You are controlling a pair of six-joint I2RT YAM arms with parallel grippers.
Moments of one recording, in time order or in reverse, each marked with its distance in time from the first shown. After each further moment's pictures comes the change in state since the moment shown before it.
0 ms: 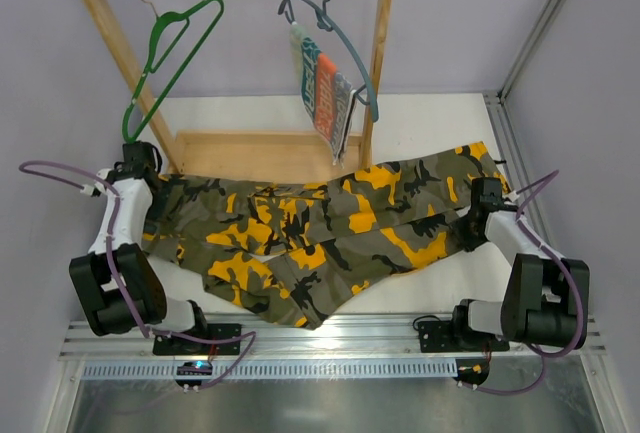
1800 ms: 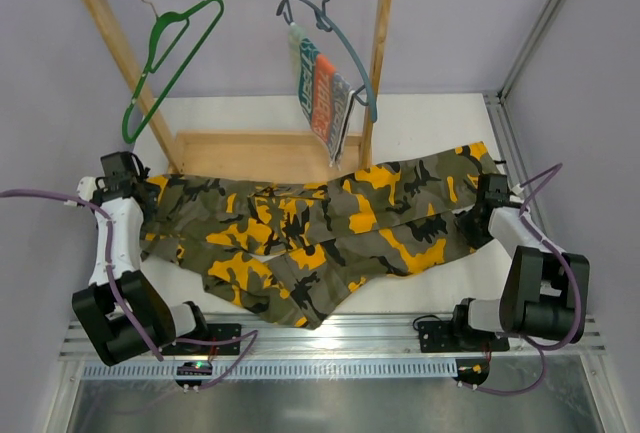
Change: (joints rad) left arm 0.111 -0.148 -0.080 0.096 0.086 0.069; right arm -0.045 0.014 0.029 0.018 0.031 -0.108
